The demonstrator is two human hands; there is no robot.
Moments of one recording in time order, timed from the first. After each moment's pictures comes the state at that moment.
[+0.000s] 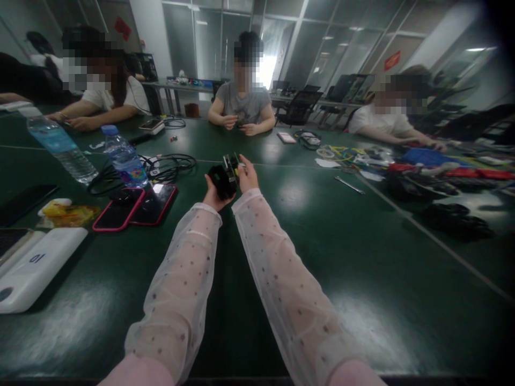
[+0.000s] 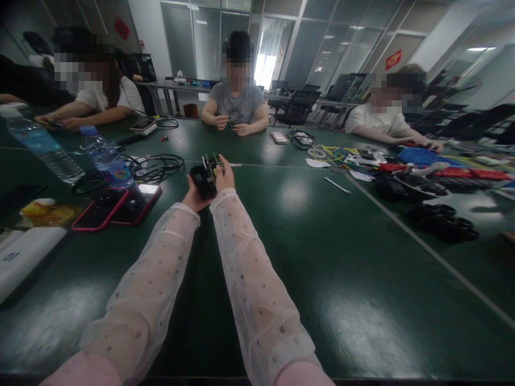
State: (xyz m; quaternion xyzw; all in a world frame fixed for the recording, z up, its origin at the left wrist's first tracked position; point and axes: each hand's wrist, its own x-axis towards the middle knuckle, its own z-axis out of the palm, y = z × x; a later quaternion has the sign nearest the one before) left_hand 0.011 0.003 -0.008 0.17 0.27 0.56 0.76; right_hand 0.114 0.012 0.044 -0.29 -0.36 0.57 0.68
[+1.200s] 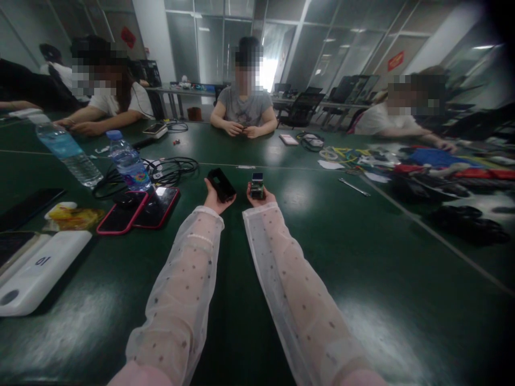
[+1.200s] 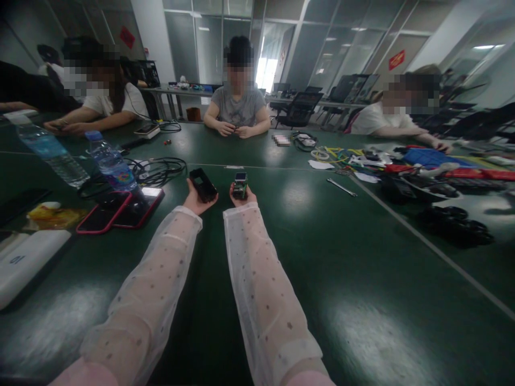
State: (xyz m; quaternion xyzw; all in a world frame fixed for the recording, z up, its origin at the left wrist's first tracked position) left_hand 0.008 -0.004 0.000 0.07 0.31 0.59 0.74; right_hand 0.176 0.021 -0.015 -0.25 -0.04 0.75 0.61
